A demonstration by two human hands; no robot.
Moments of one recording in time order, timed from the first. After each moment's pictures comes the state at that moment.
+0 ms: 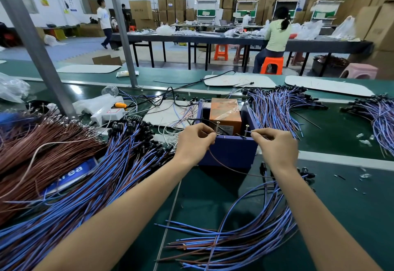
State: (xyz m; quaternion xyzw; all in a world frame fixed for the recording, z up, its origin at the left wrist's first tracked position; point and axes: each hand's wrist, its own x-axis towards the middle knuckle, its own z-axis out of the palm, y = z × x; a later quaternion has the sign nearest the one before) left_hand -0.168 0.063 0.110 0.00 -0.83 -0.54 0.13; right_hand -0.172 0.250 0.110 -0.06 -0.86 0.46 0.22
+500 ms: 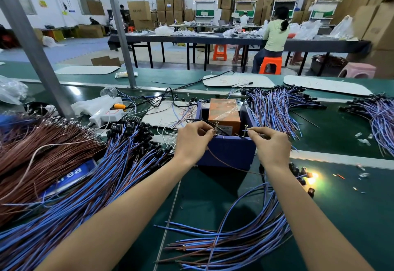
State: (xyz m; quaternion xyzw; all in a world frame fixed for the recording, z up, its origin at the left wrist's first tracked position) left_hand -0.176 0.061 0.109 -0.02 -0.85 -0.48 0.19; right_hand -0.180 0.241 0.103 -0.07 -0.82 0.52 0.22
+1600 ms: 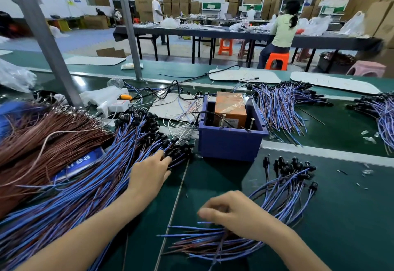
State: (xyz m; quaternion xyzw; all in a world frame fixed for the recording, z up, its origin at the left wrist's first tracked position) left_hand -0.101 -0.030 0.042 0.00 -0.99 0.08 0.12; right_hand -0.068 0.202 0.070 0.28 -0.86 0.37 -0.21
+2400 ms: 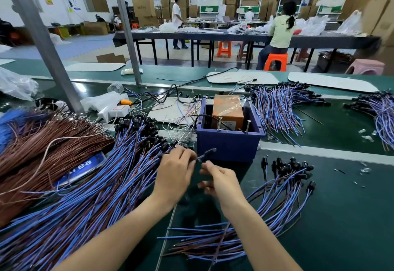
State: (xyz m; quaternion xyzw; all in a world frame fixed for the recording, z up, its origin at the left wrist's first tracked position) left_hand -0.107 0.021 0.050 -0.10 -0.94 -0.18 0.28; right_hand -0.095 0.152 0.072 -0.10 -0.64 0.75 -0.14
